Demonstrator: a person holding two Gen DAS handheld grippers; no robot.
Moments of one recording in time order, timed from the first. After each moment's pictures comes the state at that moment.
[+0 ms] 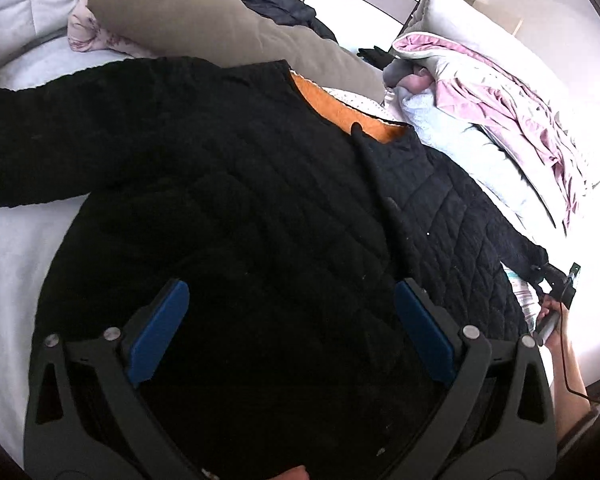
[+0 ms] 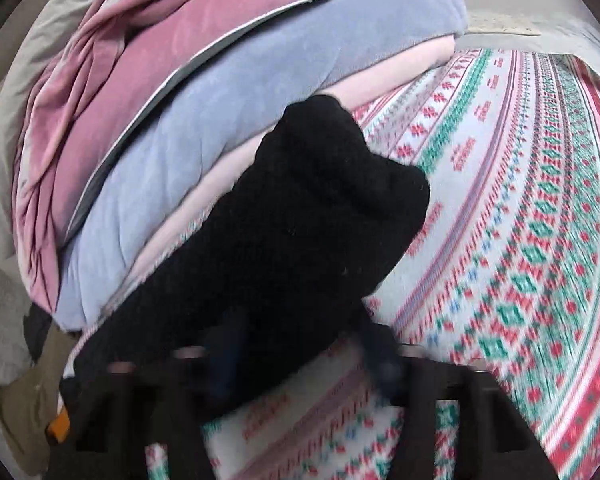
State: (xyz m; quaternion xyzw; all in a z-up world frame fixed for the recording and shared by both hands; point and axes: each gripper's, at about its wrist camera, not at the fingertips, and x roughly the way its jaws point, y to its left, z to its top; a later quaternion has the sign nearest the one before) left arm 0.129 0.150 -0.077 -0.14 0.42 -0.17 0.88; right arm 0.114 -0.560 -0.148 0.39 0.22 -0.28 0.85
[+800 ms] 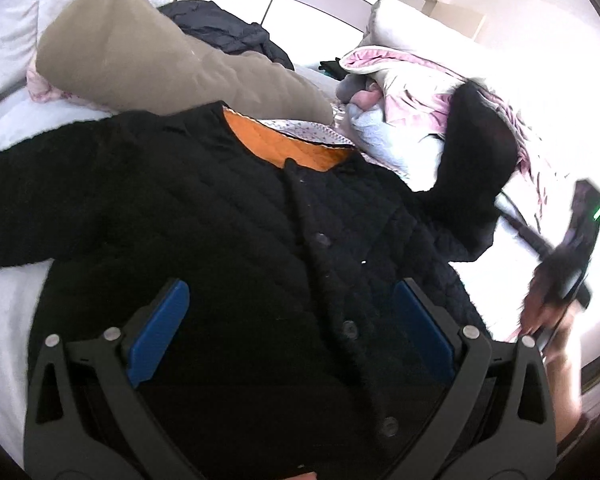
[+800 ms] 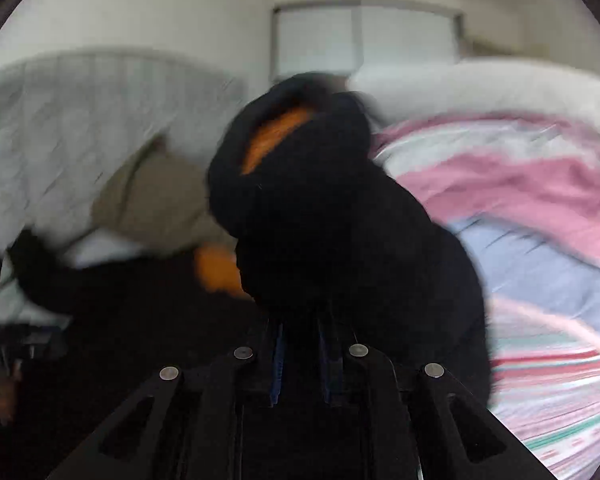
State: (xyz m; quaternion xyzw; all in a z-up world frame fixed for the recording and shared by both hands) left arm 0.132 0.113 -0.029 -0.14 0.39 -0.22 0.88; right arm 0.195 -0.178 -0.038 -0.03 0.26 0.10 0.96
